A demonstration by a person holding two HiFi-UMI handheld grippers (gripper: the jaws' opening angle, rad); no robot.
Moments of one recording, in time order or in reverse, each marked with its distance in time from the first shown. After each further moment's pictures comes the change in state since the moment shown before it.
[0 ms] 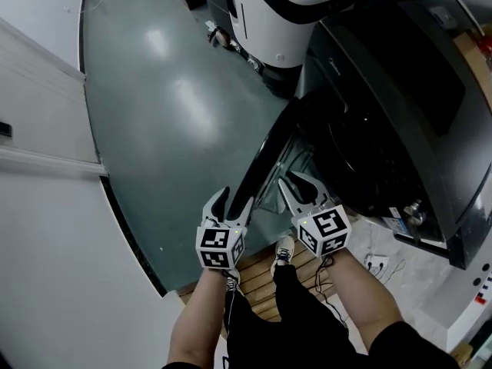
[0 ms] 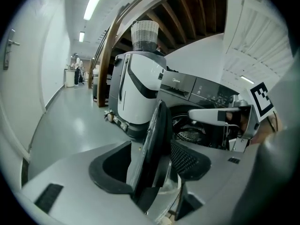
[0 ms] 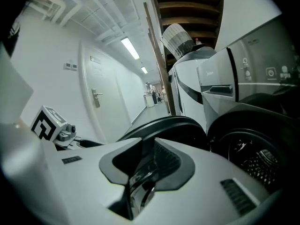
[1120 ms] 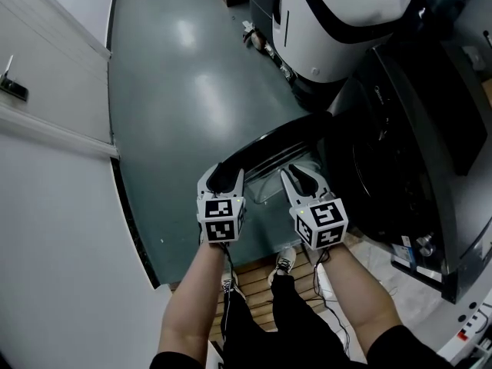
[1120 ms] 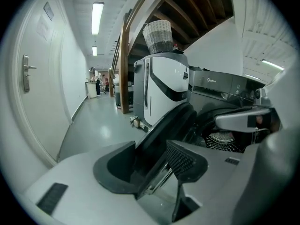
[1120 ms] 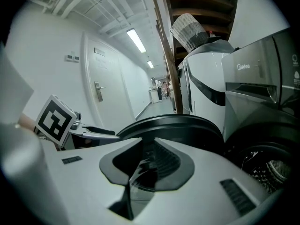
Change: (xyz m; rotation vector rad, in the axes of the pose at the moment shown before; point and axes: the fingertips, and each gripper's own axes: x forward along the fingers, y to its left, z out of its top) left arm 0.000 0.119 0.053 0.032 -0.019 0.309; right arm 0.082 0.036 0.021 -0.058 0.070 0.050
